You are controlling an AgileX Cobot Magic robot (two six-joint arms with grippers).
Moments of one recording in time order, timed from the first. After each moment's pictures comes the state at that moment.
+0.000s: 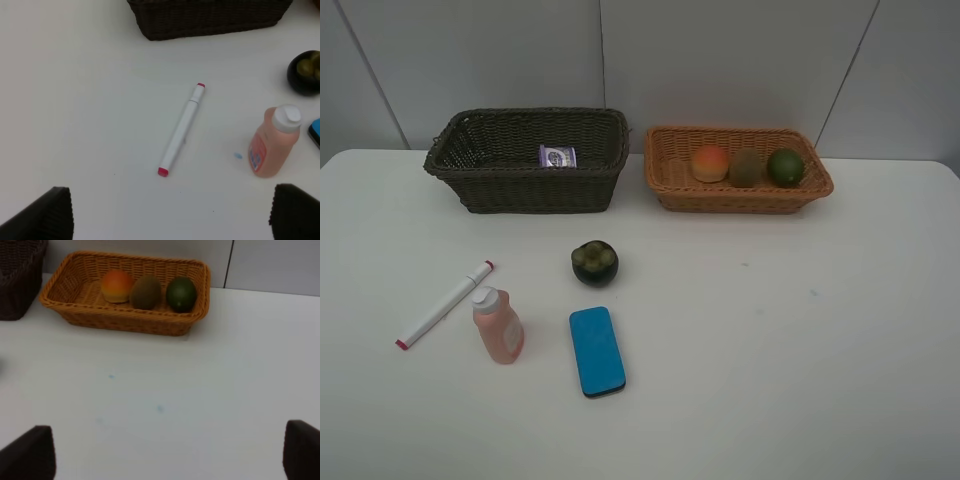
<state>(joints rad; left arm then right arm) 0.00 0.07 -0.50 -0.06 1.06 0.06 0.00 0.00 -0.53 0.07 1.06 -0.12</state>
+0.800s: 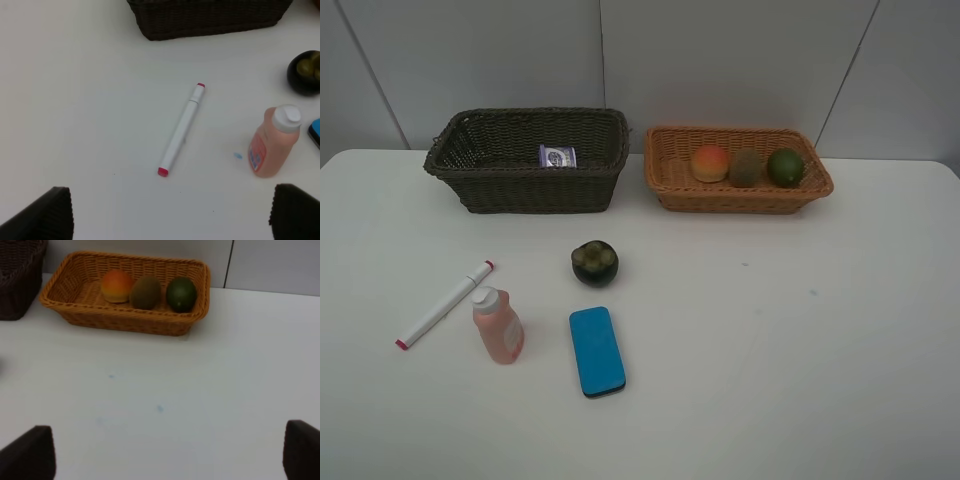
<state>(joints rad) 0.00 0.07 -0.50 -0.06 1.06 0.06 0.00 0.00 -0.53 0.07 1.06 -0.12</state>
